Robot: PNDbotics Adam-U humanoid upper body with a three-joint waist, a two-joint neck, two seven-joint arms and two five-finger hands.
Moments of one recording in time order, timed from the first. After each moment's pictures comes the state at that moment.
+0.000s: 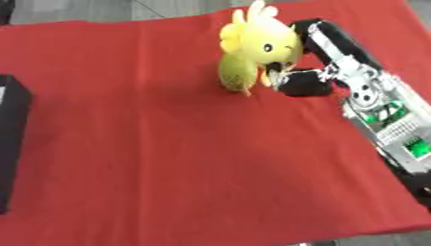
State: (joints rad) left arm -0.62 0.77 -0.11 -1.80 0.00 0.31 -0.07; right arm -0.55 -0.75 0.26 -1.98 0.25 0.56 0.06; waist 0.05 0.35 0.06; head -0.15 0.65
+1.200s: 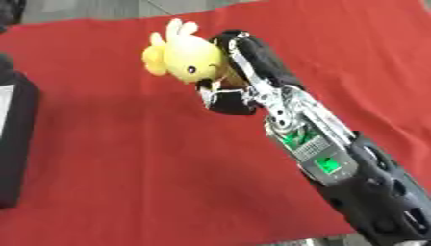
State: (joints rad) left arm -0.79 0.74 -0.29 -1.90 0.03 0.46 -0.34; right arm -0.63 -0.48 0.45 -1.91 0.55 0.48 0.06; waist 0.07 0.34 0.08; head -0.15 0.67
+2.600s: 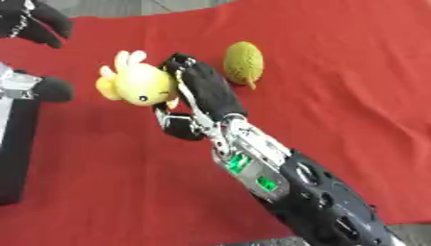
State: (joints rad) left arm -0.89 0.67 -0.41 -1.93 -0.10 0.61 -0.48; right arm -0.67 -0.34 0.58 -1.77 0.70 0.42 -0.11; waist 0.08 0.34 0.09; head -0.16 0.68
